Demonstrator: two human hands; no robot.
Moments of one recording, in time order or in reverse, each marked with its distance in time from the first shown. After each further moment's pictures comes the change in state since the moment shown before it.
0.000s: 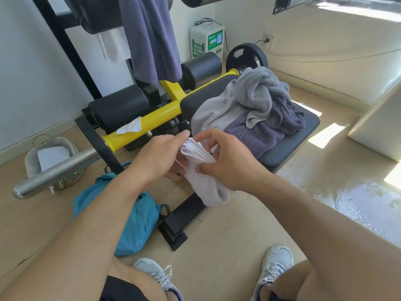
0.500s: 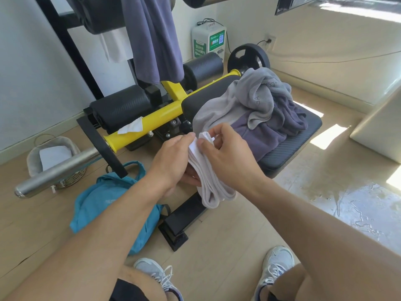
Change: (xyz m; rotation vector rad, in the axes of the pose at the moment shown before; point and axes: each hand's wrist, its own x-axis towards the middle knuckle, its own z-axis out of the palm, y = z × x) left_hand -0.006 0.005 0.026 -0.320 0.035 -0.046; right_hand 0.004 -0.005 0.013 0.156 0.232 0.164
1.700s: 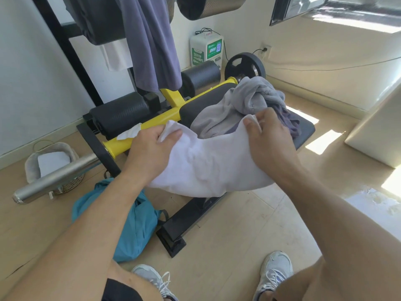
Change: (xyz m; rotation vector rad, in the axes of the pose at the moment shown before) left_hand 0.015 0.008 -0.034 0.466 0.295 0.345; right_hand 0.019 0.014 -0.069 -0.178 0.249 0.075
